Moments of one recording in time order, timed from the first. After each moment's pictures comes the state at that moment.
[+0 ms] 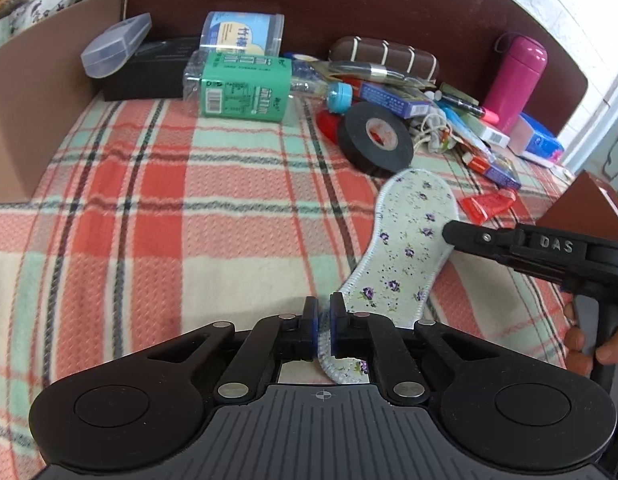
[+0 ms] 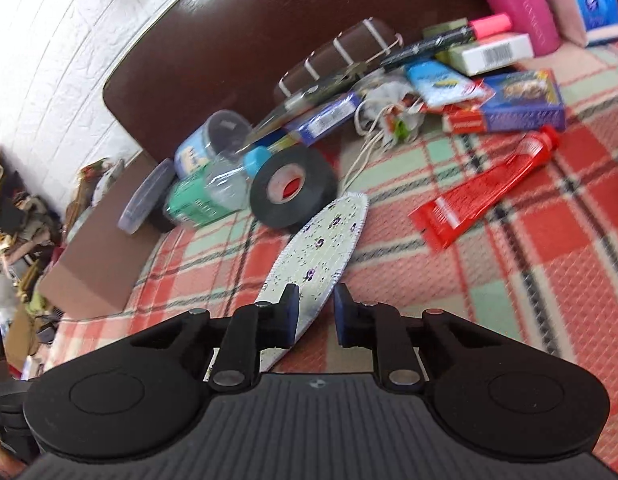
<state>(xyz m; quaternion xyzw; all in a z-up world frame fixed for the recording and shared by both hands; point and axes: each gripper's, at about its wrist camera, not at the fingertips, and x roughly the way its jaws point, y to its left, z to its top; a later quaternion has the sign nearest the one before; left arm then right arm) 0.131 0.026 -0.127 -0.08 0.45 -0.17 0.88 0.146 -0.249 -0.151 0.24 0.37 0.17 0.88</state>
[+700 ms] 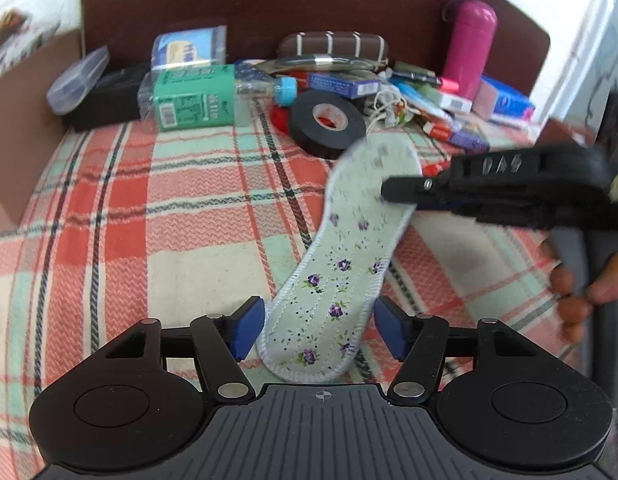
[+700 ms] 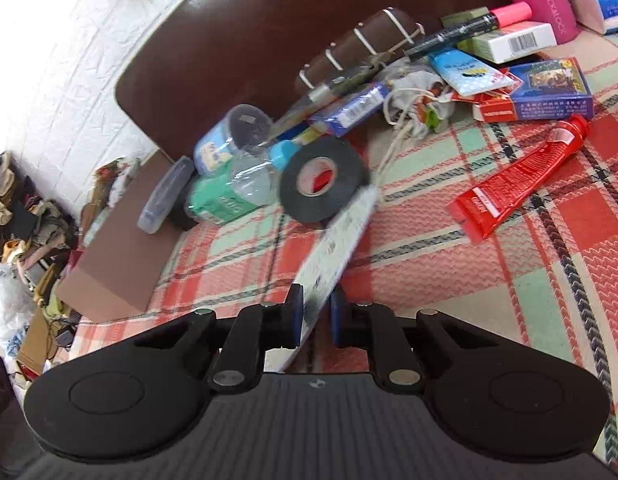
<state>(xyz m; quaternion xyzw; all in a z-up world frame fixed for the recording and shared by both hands) 0.107 -0.013 -0.130 0.02 0.41 -0.18 0.89 0.147 -0.234 -0.138 0.25 0.37 0.19 0.87</state>
